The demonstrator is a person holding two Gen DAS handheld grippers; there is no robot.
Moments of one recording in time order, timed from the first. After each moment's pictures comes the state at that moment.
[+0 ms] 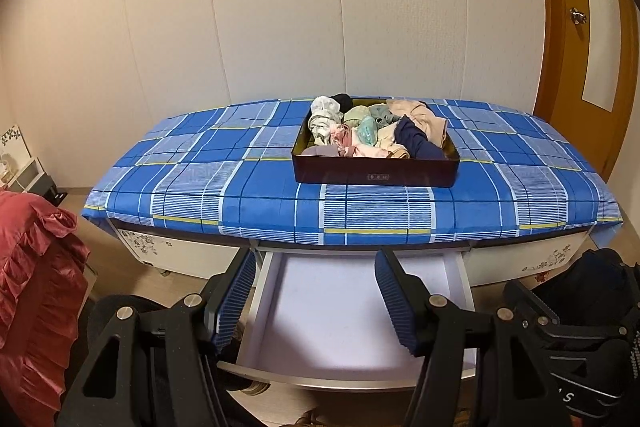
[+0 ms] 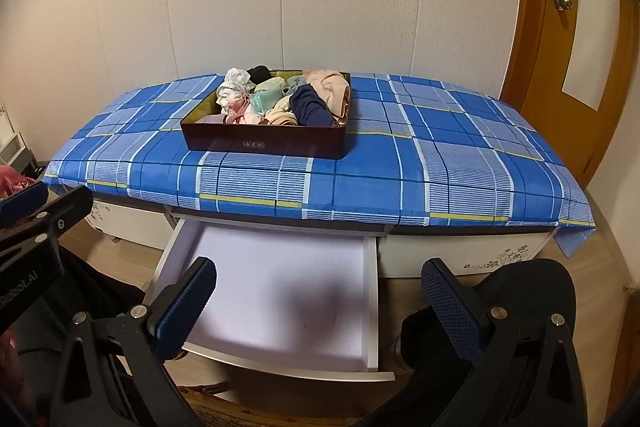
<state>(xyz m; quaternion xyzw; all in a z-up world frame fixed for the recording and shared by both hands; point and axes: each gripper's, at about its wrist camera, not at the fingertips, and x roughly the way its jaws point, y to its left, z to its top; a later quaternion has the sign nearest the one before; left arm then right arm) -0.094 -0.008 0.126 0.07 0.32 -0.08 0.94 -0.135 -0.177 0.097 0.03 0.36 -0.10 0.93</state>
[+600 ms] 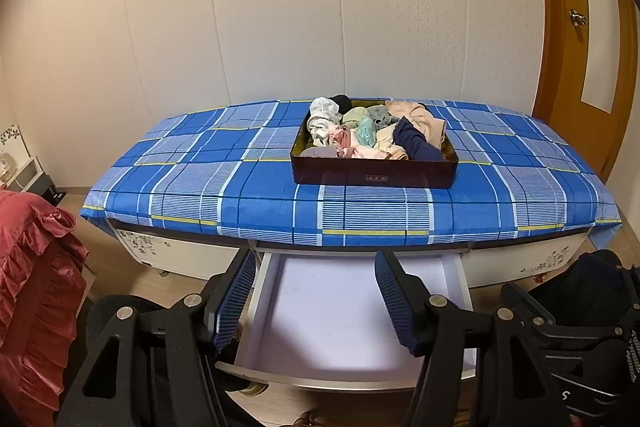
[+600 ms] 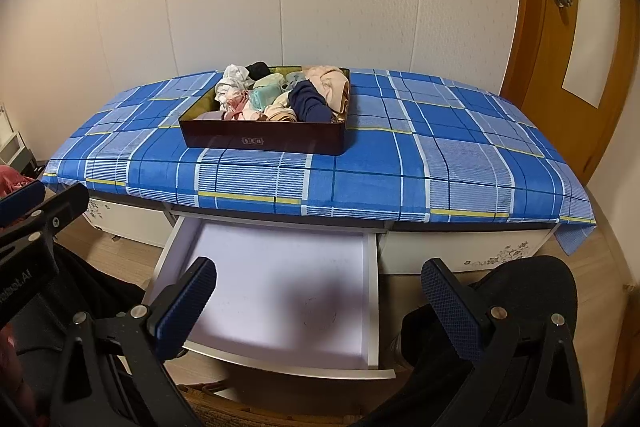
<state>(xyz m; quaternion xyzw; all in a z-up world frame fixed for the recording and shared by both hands) -0.094 -0.007 0.127 0.06 0.32 -0.09 0.94 -0.134 -0.177 0.094 0.03 0.36 -0.11 0.93</state>
